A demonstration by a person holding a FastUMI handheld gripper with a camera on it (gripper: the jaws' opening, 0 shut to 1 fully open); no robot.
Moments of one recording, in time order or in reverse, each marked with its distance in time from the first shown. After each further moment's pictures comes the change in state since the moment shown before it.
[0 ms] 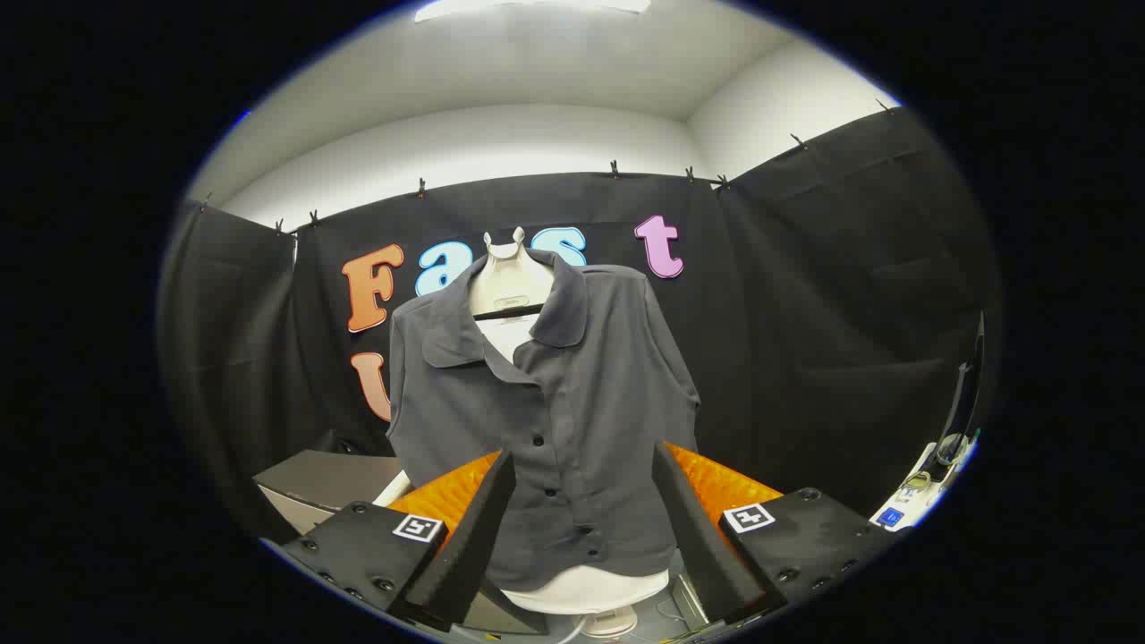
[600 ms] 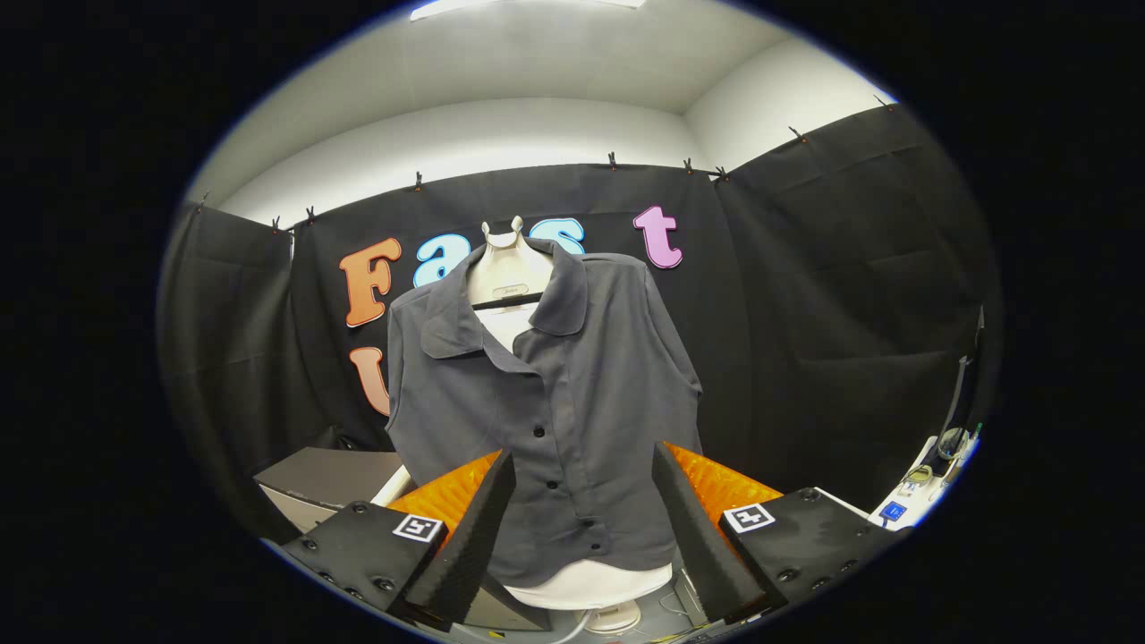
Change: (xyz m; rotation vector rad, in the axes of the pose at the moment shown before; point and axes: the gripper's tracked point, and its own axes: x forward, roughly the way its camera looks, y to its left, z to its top) arm 0.000 0.000 -0.007 0.011 0.020 -0.011
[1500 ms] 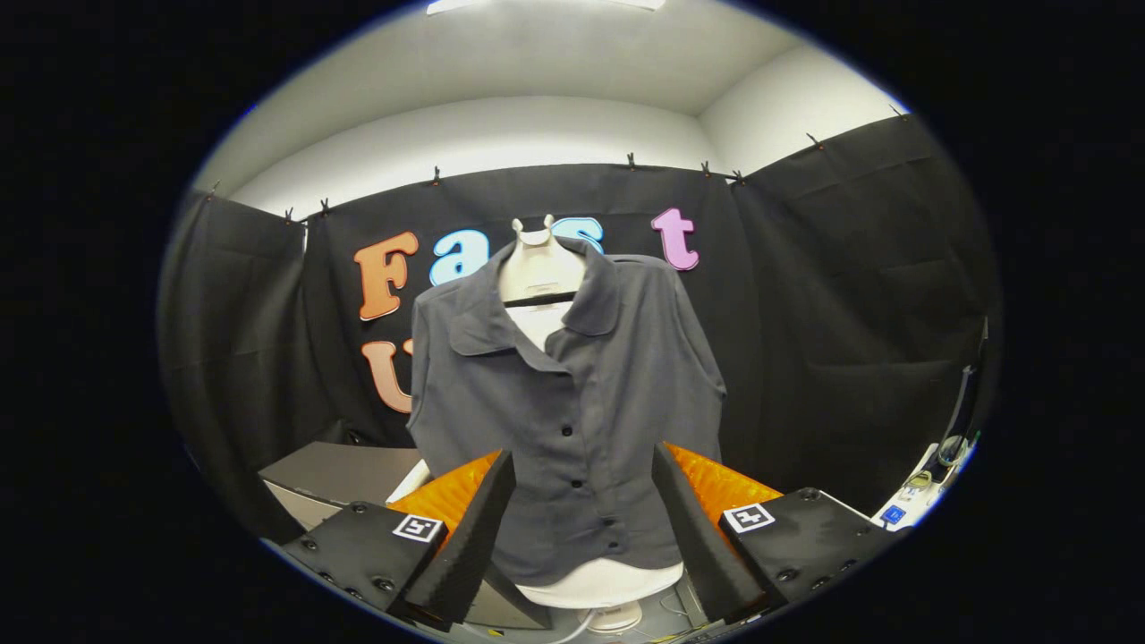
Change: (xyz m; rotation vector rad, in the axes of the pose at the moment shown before) arm -0.003 0.057 -0.001 -0.036 0.006 0.050
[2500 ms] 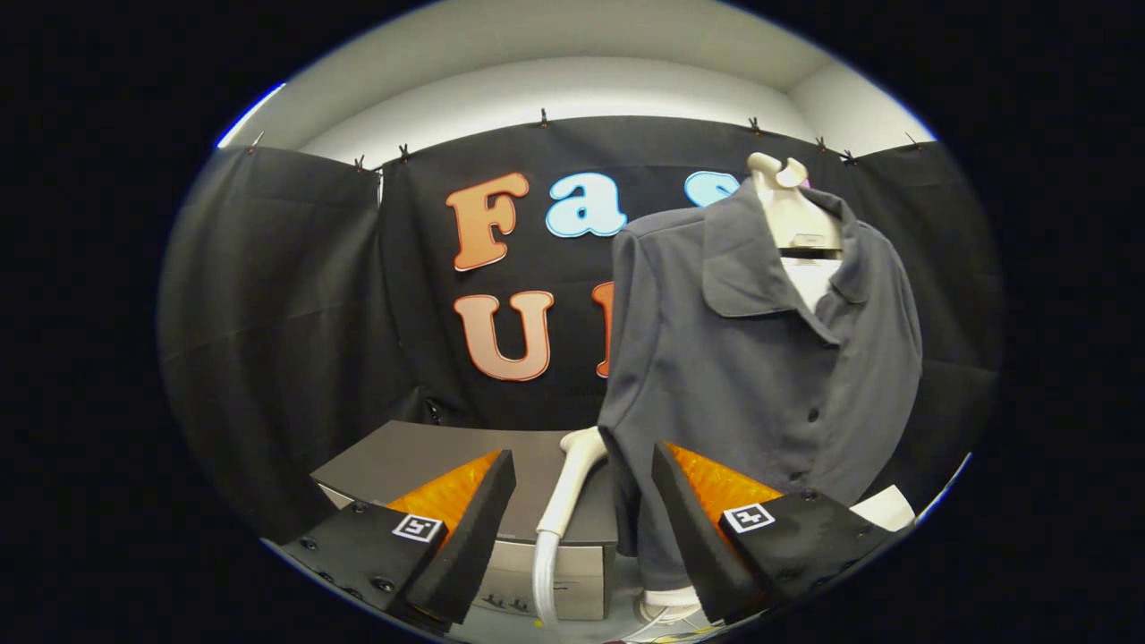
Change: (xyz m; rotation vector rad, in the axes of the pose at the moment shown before) arm 0.114 0.286 -0.065 -0.049 0.188 0.215
